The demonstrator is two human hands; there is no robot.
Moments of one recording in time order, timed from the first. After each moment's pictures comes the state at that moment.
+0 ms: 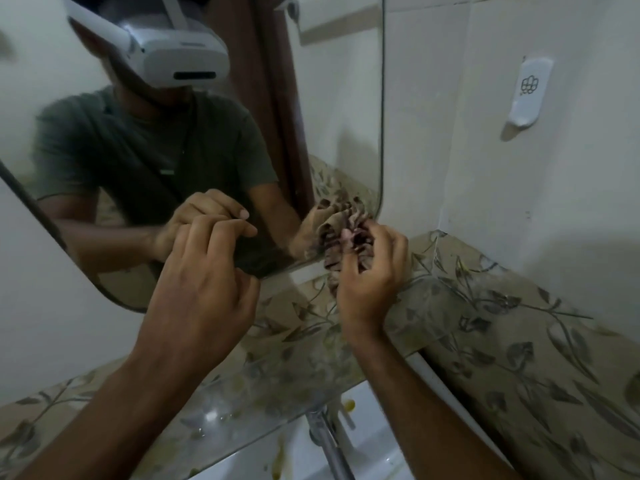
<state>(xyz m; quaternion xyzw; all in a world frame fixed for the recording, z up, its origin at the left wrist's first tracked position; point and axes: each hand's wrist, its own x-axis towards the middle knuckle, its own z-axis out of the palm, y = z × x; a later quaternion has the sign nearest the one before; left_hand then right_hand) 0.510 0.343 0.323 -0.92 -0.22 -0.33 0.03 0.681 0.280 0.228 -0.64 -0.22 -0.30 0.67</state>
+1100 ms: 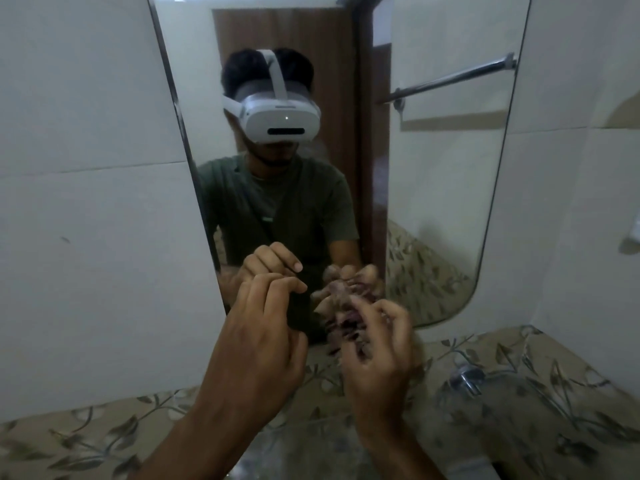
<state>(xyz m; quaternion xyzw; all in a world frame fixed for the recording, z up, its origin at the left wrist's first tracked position) 0.462 0.355 0.329 -0.87 -0.29 -0.40 0.00 0.599 0.308 0.251 -0.61 -0.40 -0.30 0.62</state>
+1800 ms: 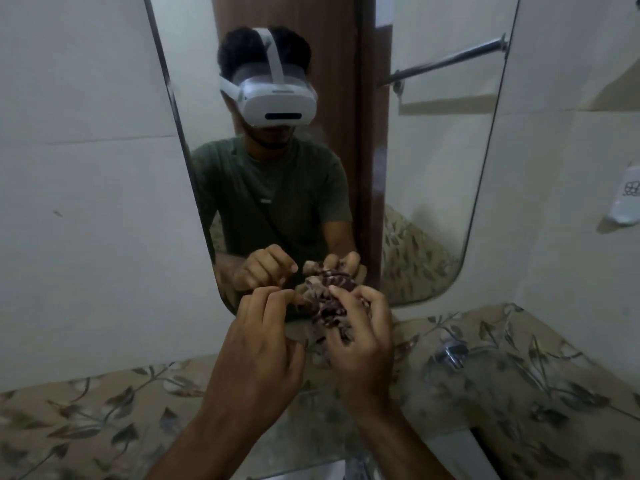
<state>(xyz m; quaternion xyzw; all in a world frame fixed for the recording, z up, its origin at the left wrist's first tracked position) 0.459 0.338 0.290 -0.88 -0.31 -0.36 -0.04 0.596 0.299 0.239 -0.63 -0.44 -0.27 0.58</state>
